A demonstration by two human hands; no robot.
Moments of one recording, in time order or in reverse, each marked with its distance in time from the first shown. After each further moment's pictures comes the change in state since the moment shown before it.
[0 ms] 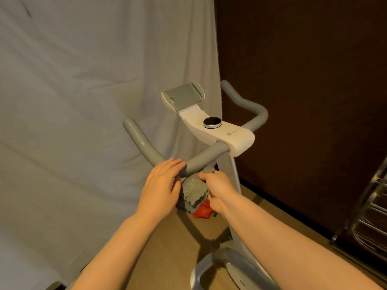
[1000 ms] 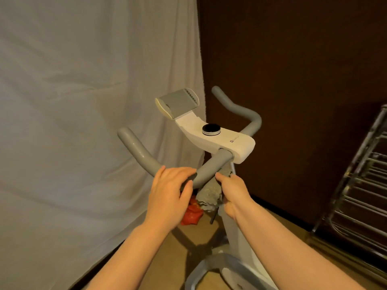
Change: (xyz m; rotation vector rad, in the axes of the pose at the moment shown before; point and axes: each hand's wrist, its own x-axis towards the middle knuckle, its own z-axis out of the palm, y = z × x) left_hand 0.021 -0.023 0.001 -0.149 0.070 0.149; right_hand -0.001 -0.012 0.006 0.073 0.245 -0.076
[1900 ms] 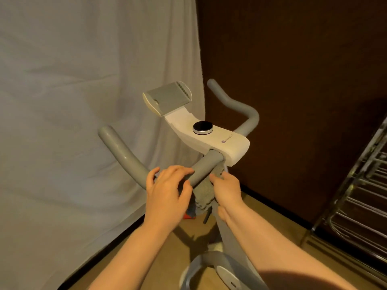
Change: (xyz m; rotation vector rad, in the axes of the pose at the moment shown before) left_hand 0.019 0.020 0.035 0.016 0.054 -0.104; right_hand 0.025 -0.009 -0.011 -0.126 0.082 -0.118
